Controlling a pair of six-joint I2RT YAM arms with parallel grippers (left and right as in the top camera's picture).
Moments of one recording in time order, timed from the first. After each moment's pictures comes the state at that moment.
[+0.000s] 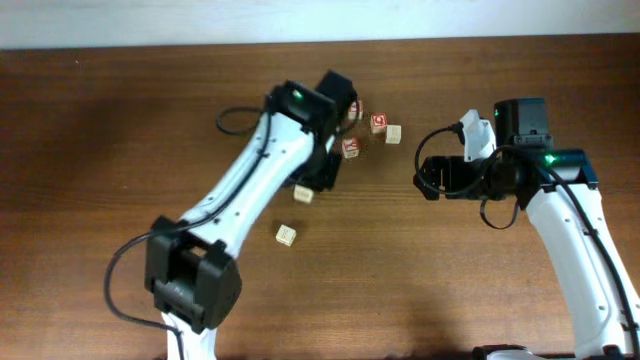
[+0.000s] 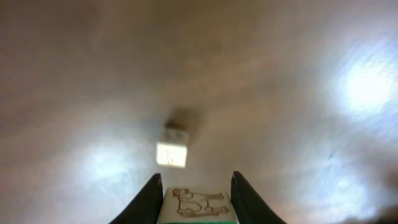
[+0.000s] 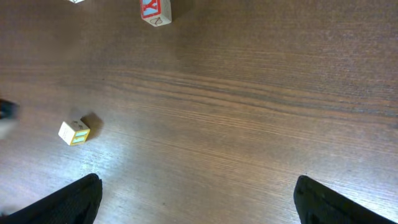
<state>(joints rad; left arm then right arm) -0.58 2.03 1.90 -1.43 -0.03 -0.25 0.02 1.42 1.24 -1.00 -0.36 0.04</state>
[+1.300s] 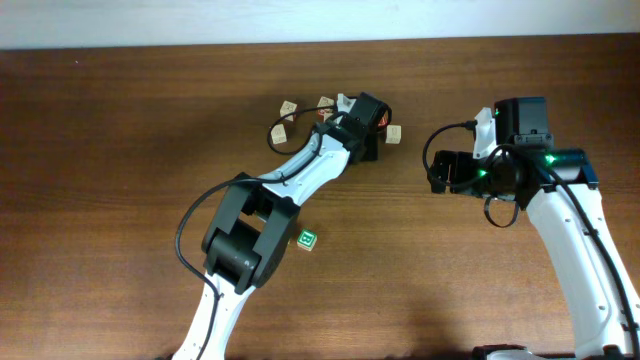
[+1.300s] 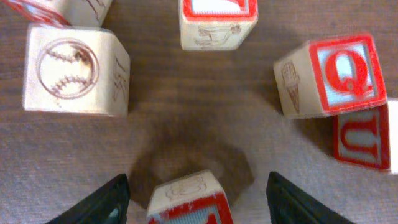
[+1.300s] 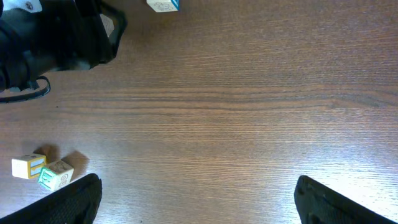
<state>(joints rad) -0.63 2.36 1.81 -0.50 -0.20 -0.53 0.02 1.42 1.24 -0.99 -0.18 0.16</state>
